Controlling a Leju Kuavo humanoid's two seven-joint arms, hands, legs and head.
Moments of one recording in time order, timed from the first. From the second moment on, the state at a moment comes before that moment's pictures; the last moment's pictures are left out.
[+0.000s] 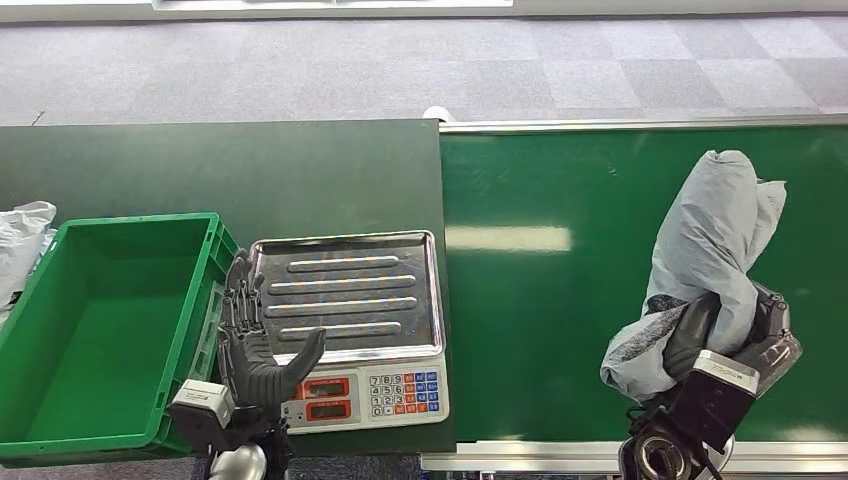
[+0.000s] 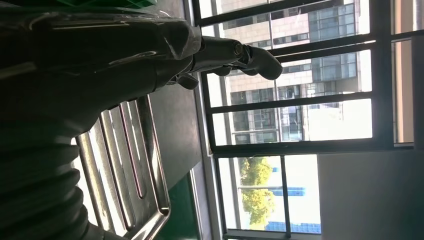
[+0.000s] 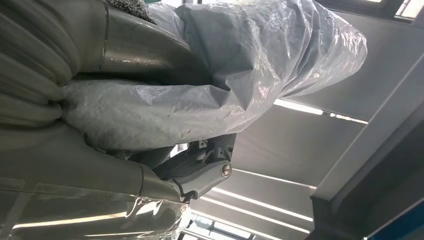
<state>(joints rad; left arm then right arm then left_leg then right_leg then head) 0.02 -0.21 -0.21 -1.52 -0.08 0.25 -0.64 -0.02 0.19 -0.06 -1.59 0.46 -0.63 -0.58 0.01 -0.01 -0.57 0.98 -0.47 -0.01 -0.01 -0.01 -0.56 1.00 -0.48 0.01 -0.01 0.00</state>
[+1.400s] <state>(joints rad) -0.09 -0.21 -0.01 -1.62 -0.04 0.41 -0.68 -0.41 0.32 0.47 -1.18 1.05 -0.22 -0.23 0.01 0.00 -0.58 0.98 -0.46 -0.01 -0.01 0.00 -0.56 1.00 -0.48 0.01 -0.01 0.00</state>
